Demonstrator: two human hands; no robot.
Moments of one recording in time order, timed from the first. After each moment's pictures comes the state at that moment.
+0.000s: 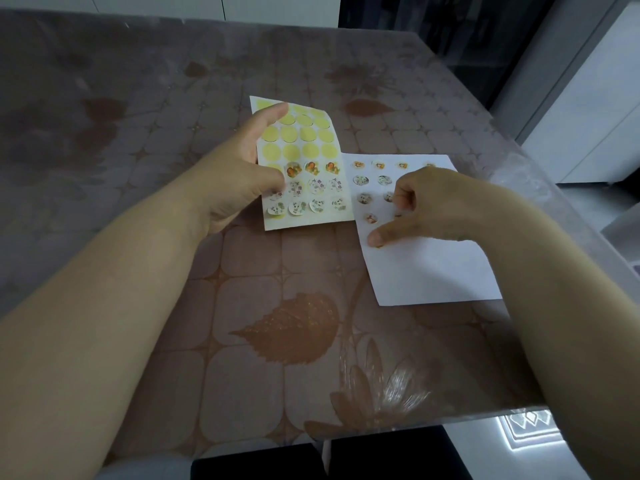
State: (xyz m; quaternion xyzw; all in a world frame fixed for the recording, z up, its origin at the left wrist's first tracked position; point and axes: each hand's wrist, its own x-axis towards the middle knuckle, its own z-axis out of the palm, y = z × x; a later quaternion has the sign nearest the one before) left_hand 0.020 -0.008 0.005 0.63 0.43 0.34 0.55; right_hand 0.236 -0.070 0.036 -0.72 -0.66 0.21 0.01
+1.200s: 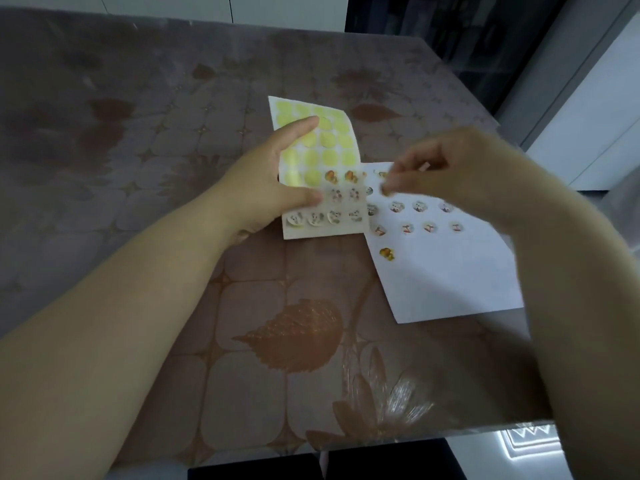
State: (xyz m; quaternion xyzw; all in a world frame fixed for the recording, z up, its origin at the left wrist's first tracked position) left_hand 0.027 -0.010 -0.004 0.69 0.42 0.33 0.49; right_hand 0.246 -0.067 0.052 -0.62 -0.70 0.25 0.24
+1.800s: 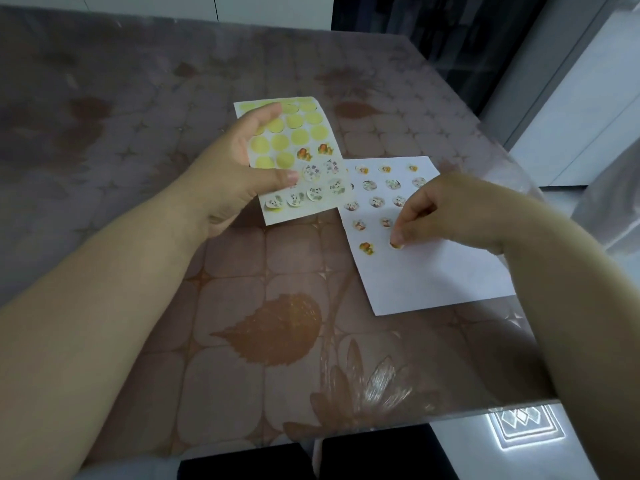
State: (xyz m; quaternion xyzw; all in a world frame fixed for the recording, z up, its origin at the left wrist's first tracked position) left_hand 0.032 -0.007 -0.001 0.60 0.37 0.42 0.57; right_hand 0.266 -0.081 0.035 -0.69 -0.64 0.33 0.10
